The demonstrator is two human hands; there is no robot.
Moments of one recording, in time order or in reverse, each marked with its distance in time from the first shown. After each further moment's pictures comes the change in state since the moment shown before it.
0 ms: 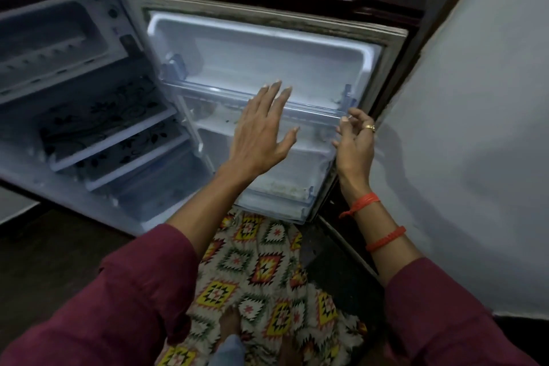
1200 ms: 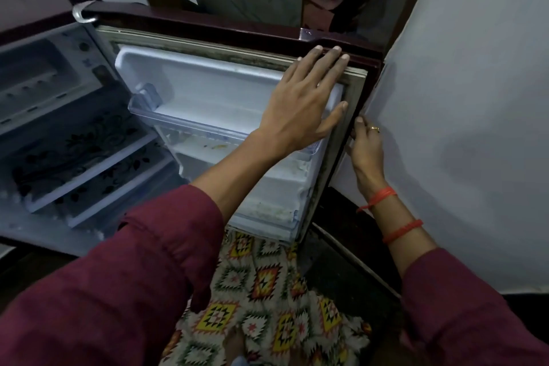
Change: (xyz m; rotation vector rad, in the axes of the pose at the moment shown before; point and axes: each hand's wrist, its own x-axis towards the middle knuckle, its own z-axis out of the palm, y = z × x) left_hand 0.081 0.078 -0.028 0.186 0.144 0.377; right_hand 0.034 -0.006 -0.044 -0.048 0.005 0.183
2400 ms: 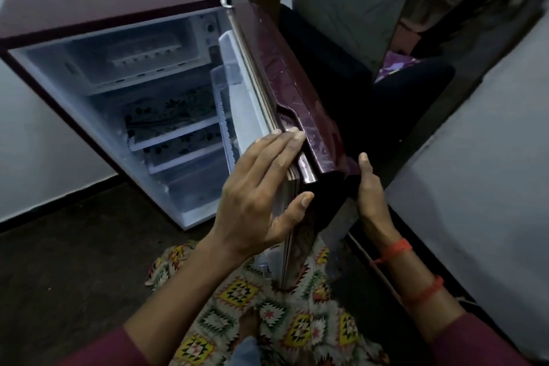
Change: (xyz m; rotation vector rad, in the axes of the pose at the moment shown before) left_hand -0.235 0.023 -0.158 -0.181 0.251 -0.274; right_hand -0.152 0.011 0.050 -0.133 -0.478 0.036
